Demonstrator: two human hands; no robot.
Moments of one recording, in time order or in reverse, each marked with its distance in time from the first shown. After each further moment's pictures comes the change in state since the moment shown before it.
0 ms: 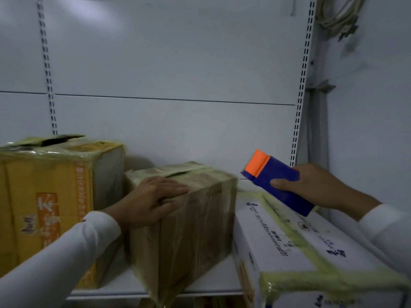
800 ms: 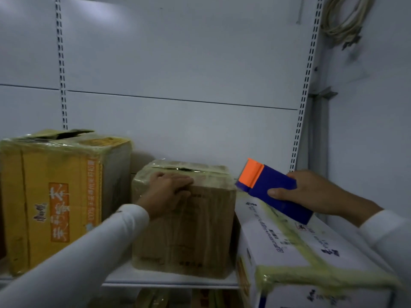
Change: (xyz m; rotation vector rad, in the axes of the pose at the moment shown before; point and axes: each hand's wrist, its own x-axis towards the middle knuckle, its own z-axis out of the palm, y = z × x) left_hand 0.018 0.004 0.032 0.108 0.101 -0.294; right_hand -0.026 -0.022 -0.005 0.014 -0.145 -0.053
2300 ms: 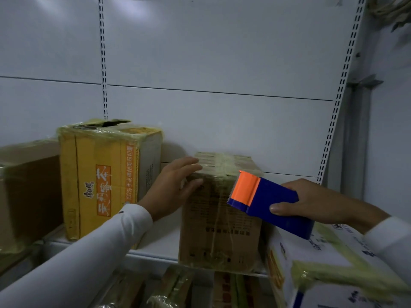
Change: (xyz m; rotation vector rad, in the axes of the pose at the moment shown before) left_hand -0.058 0.005 -0.038 -0.176 0.249 0.043; right_hand -0.002 -0.020 0.044 0.265 -0.351 -0.264
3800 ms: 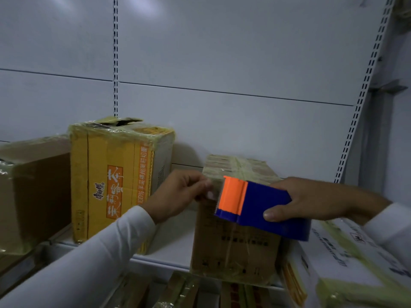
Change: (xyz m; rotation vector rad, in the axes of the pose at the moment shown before) left_hand -0.005 -0.001 -0.027 -0.675 -0.173 -0.293; right_hand 0.042 -0.062 0.010 -0.154 -0.270 0.018
